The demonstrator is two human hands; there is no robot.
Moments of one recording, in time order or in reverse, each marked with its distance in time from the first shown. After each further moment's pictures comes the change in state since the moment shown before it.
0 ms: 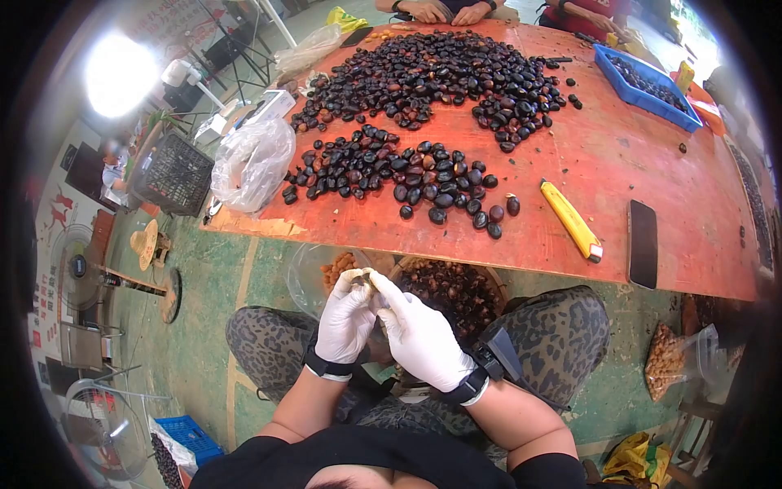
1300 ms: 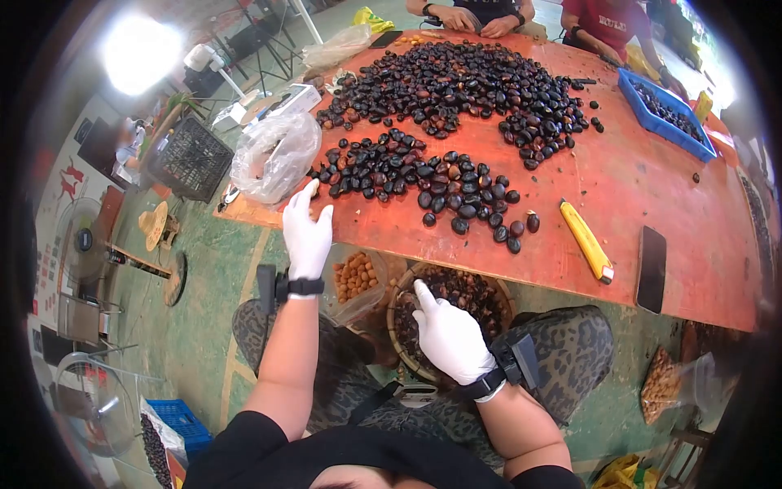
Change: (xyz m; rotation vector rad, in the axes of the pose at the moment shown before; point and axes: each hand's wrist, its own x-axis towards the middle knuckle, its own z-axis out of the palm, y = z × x) left_hand 0.095 0.102 -0.022 1.836 0.455 0.868; right_hand 0.000 0.028 -0.002 -0.435 -0.139 0.064
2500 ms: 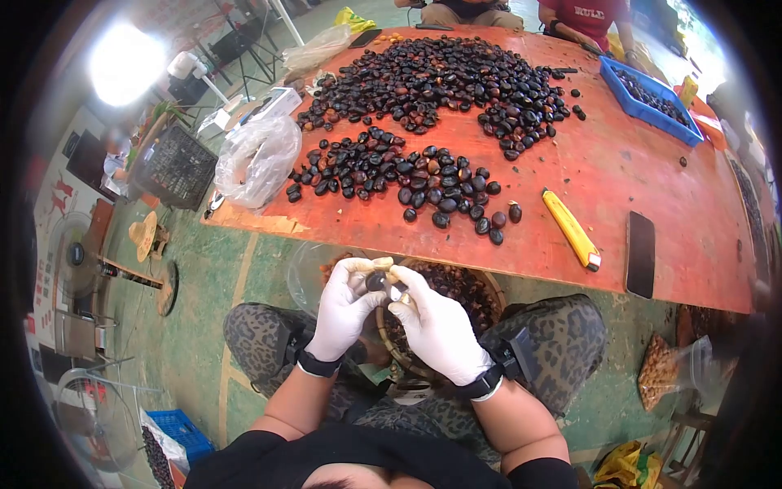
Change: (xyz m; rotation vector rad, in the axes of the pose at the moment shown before) left_hand -0.104 0.074 -0.015 -1.313 -0.591 -0.355; right_hand 0.003 -0.016 -0.031 0.435 0.106 -0.008
